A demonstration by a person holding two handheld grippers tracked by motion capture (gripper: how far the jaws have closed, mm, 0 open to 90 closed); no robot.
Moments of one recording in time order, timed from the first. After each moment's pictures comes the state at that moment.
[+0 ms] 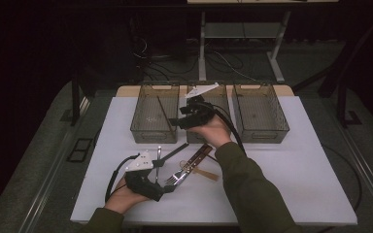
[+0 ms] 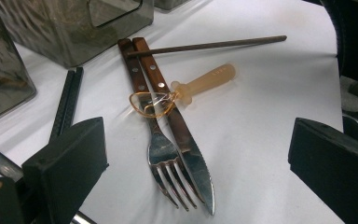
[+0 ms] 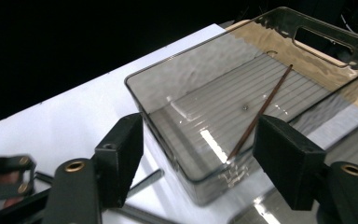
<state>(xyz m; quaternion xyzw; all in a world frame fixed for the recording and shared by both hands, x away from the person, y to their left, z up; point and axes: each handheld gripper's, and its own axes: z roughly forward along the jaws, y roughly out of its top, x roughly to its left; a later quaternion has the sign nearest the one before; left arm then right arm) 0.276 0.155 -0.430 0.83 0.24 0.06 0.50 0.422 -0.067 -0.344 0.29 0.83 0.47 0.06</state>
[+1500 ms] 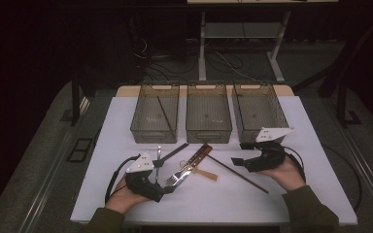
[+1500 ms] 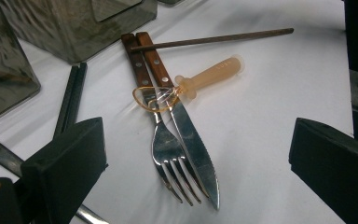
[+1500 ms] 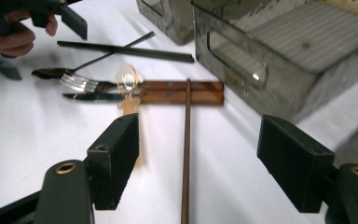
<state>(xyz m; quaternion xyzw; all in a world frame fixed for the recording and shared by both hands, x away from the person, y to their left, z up) 0.274 0.155 -0.432 0.84 0.24 0.07 0.49 0.316 -0.243 -0.395 0.30 0.84 0.46 0.07</state>
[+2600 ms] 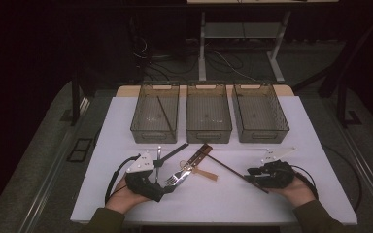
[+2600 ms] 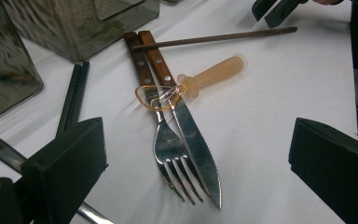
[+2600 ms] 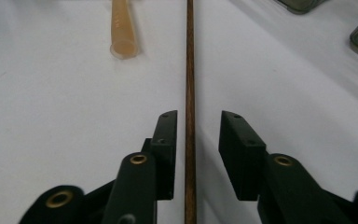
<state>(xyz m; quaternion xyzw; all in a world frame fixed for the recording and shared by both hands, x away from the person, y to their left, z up) 0.274 0.154 -0.432 0.84 0.24 0.07 0.48 0.285 -0.264 -0.434 0.31 0.87 0.36 0.06</state>
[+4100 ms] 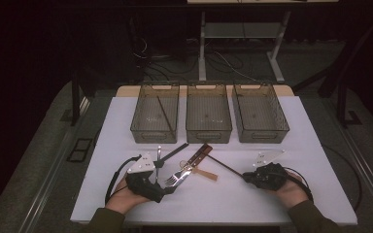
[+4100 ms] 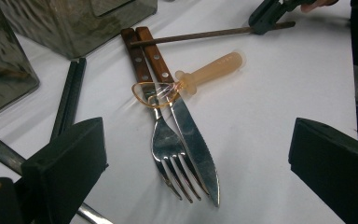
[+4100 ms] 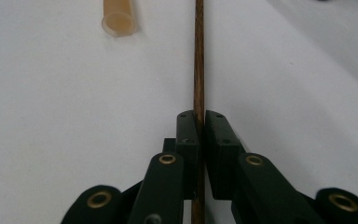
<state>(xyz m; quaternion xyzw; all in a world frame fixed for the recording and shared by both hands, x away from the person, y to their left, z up) 0.274 0.153 -0.433 0.85 0.23 0.07 0.47 0.285 -0.249 -0.444 0.29 0.90 0.32 0.08</state>
